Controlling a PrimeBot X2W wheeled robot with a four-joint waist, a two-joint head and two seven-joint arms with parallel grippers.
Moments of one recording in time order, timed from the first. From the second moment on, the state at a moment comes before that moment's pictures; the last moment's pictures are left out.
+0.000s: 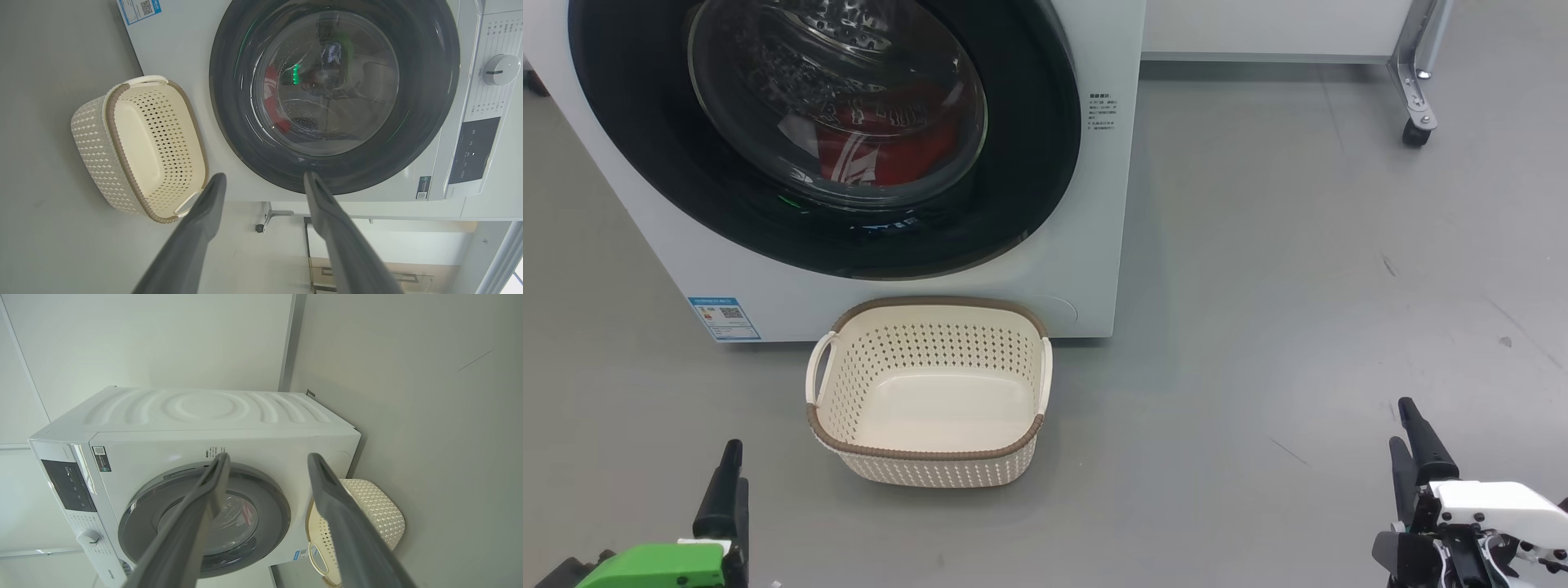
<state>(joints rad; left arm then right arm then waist) 0.00 0.08 -0.04 0.30 -1.70 -0.12 -0.01 0.00 -0.08 0.00 0.30 1.66 0.12 -0.02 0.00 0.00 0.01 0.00</state>
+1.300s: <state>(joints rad) -0.03 0.09 -0.07 0.21 -1.43 -0.12 -0.12 -0.06 -0.06 -0.04 0.22 1.33 0.12 -0.12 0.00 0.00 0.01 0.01</state>
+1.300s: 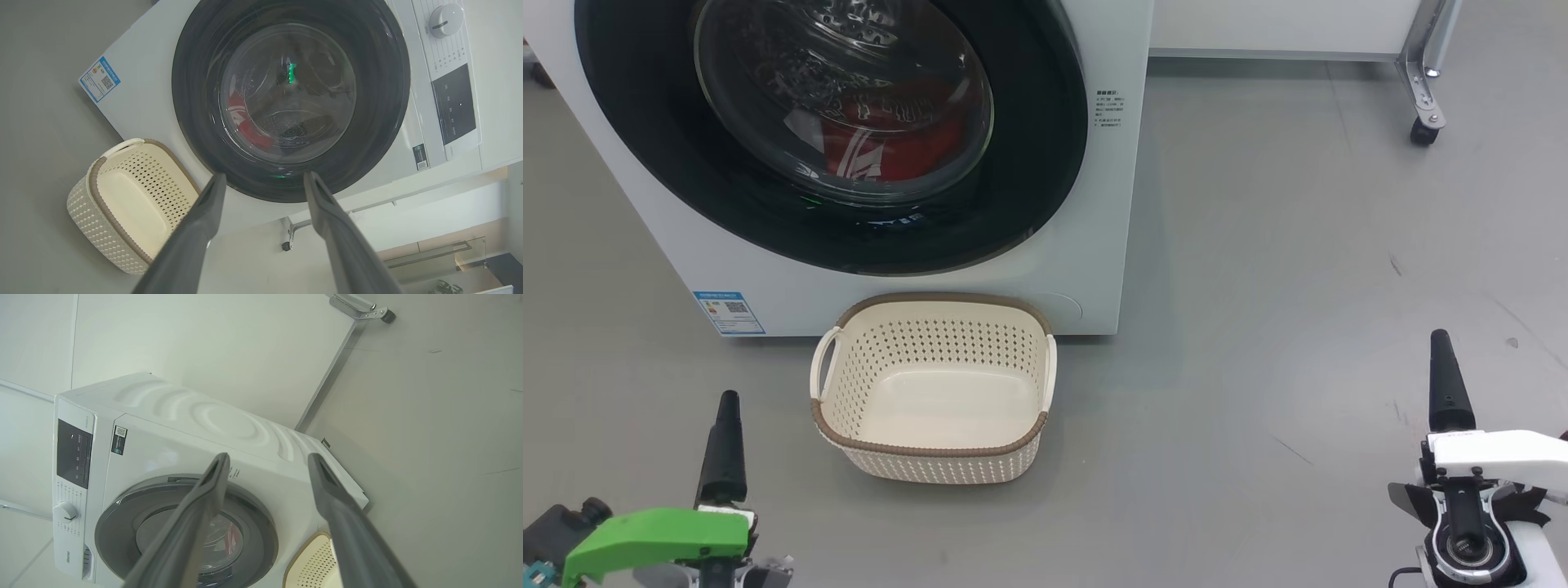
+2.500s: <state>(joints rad) -0.06 0.12 -0.15 0.14 -0.69 -0.09 -0.22 -0.12 -0.05 0.03 0.16 0.65 0.06 -0.22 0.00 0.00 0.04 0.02</state>
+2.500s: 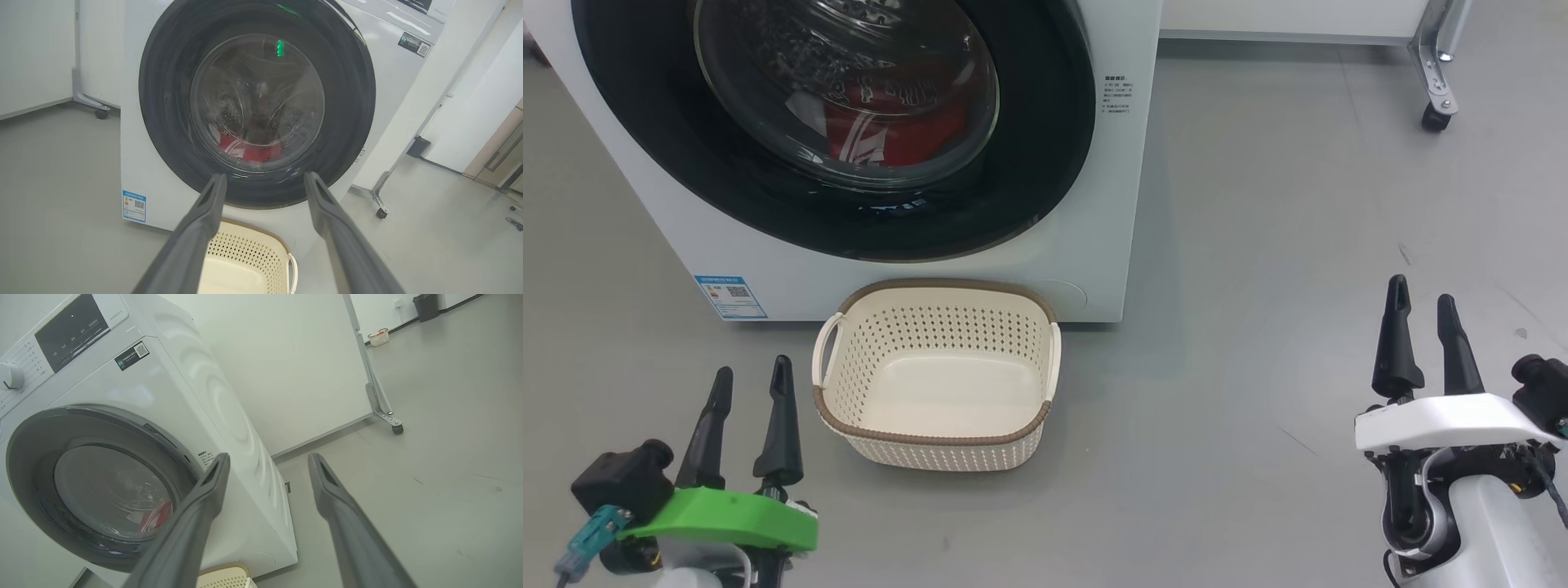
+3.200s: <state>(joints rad) -0.06 0.11 -0.18 0.18 -0.44 -0.05 -0.25 -0.13 -0.05 0.08 0.24 0.37 0.01 -0.25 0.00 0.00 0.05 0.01</state>
